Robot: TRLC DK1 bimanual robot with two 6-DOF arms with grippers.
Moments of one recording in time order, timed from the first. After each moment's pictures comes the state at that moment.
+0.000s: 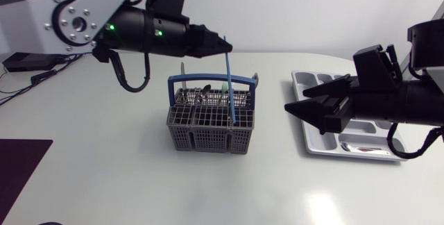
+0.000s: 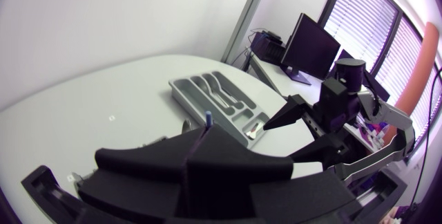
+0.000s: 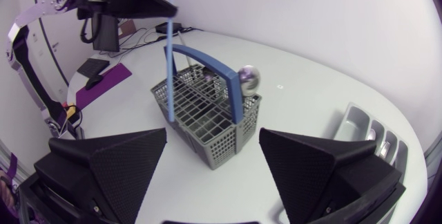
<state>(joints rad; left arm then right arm) -0.51 1.57 1.31 -0.23 0.55 -0.11 0.17 1.04 0.77 -0.37 -0.59 -0.22</state>
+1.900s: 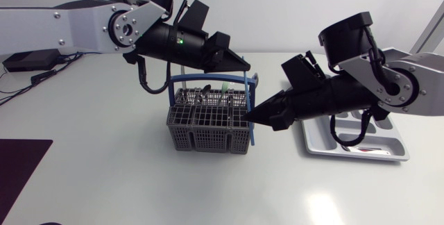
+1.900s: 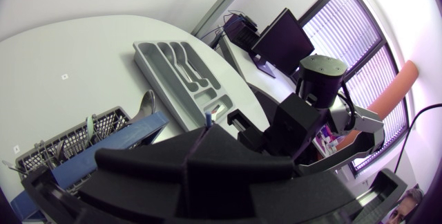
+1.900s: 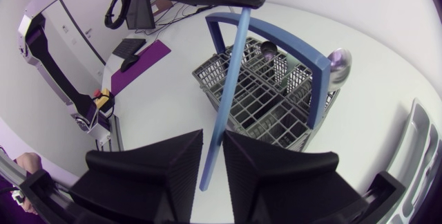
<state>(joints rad) -0.51 1.74 1.42 -0.28 0.80 -0.26 0.40 1.36 0.91 -0.37 -0.65 -0.13</state>
